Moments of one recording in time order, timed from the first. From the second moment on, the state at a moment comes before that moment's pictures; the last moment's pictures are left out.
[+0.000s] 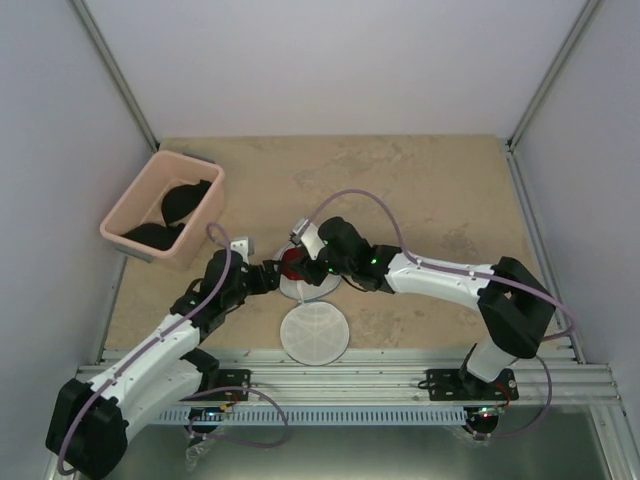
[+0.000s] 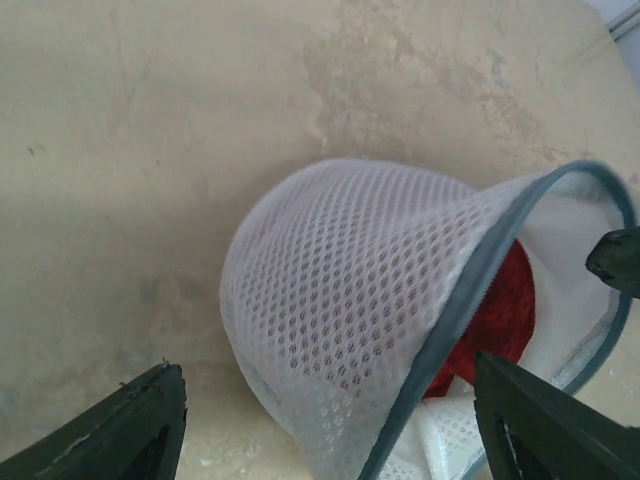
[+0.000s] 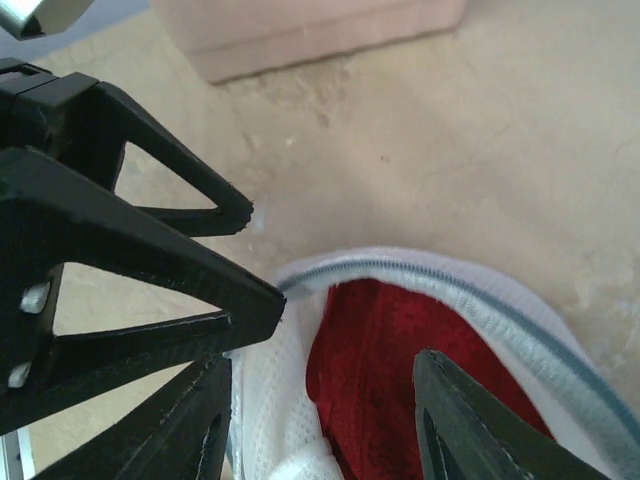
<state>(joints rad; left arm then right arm) -0.48 0.81 0.38 -0.15 0.04 -0.56 0.98 1.63 1.05 0.00 -0.12 0.05</state>
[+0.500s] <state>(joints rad) -0.48 0.94 0.27 0.11 0.11 -0.61 0.98 1.78 1.10 -0.09 0.07 0.09</state>
